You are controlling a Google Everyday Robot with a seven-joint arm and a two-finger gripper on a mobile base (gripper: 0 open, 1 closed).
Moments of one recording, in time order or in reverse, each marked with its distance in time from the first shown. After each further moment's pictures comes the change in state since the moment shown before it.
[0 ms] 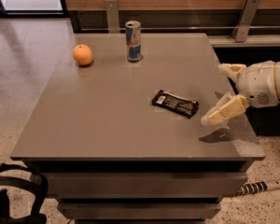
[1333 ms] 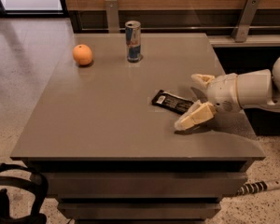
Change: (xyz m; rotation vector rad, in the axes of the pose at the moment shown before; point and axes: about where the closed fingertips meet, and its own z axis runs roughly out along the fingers) arm 0.000 0.013 0.077 -0.078 -0.074 0.028
